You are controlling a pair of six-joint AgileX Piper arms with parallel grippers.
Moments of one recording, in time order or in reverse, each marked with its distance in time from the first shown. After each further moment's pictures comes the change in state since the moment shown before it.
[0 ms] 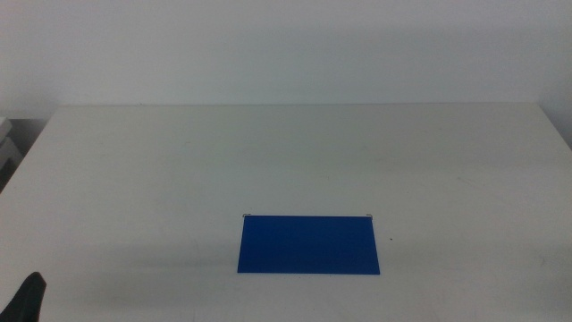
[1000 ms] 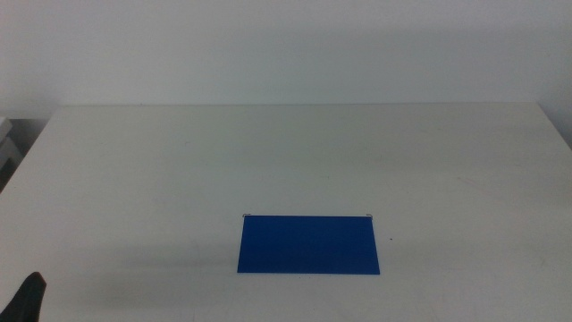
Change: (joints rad) left arm 0.000 0.000 0.000 0.000 0.000 0.000; right arm 0.000 0.832 -0.968 -0.065 0.944 0.012
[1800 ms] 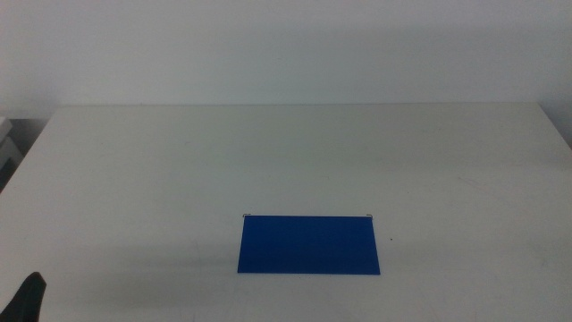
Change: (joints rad) left arm 0.000 0.000 0.000 0.000 0.000 0.000; right arm -0.260 0.671 -0.302 -0.055 -0.076 -0.118
